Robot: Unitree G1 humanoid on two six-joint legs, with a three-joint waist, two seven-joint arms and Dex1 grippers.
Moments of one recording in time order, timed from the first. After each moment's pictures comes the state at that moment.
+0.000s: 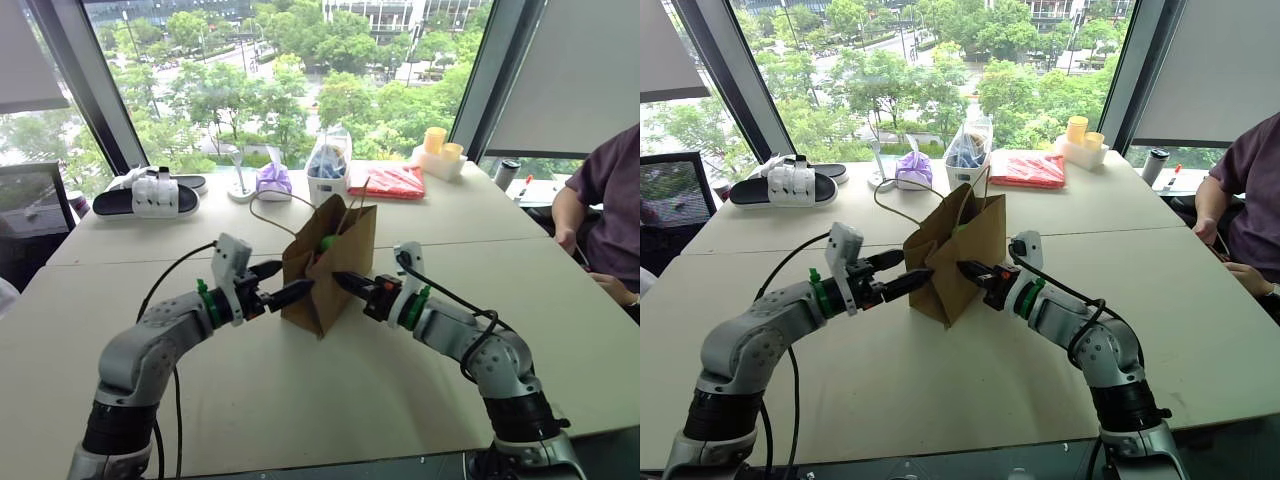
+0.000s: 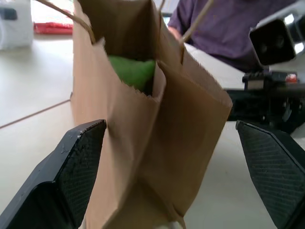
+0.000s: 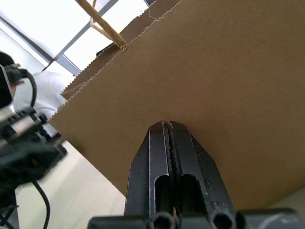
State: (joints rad) left arm -0.39 0.42 0.02 -0.29 -0.61 0.77 -0.60; right arm -0.46 -0.33 0.03 -0.16 0.94 0.80 0.28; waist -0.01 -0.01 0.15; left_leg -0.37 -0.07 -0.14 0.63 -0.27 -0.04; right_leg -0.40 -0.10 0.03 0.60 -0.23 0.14
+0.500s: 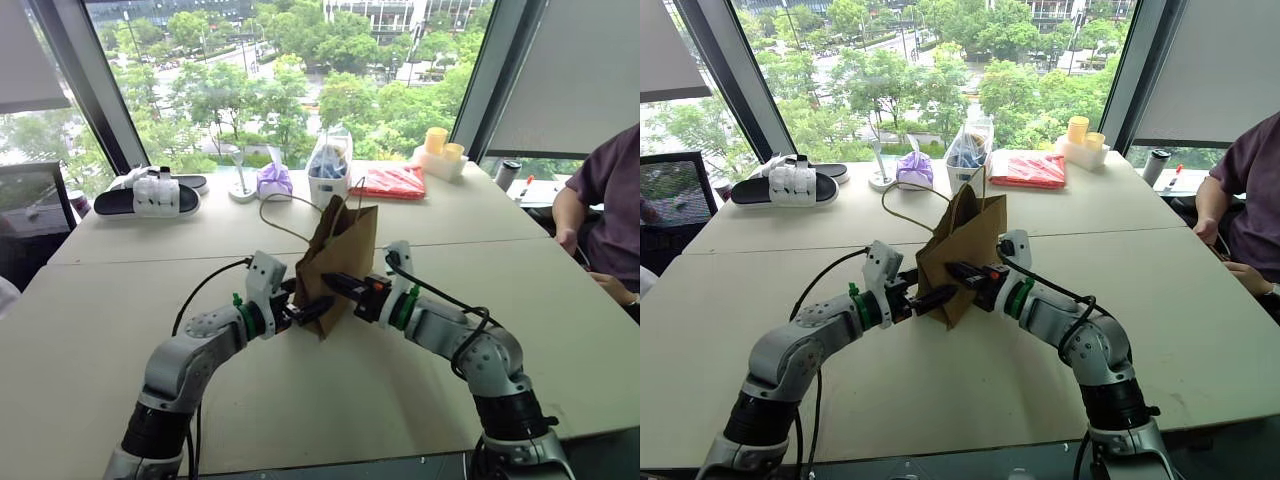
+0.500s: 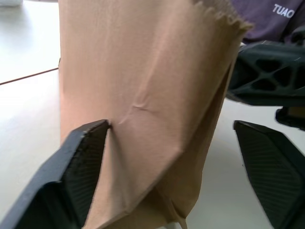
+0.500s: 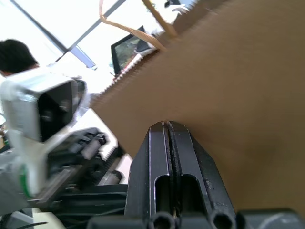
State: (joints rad) left arm -0.40 0.30 -0.07 -0.22 -0.51 0.73 -0.52; right arm -0.47 -0.29 0.02 -0.22 0.90 0.86 0.31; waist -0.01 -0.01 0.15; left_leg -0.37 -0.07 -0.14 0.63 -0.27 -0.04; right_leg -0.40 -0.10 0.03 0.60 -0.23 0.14
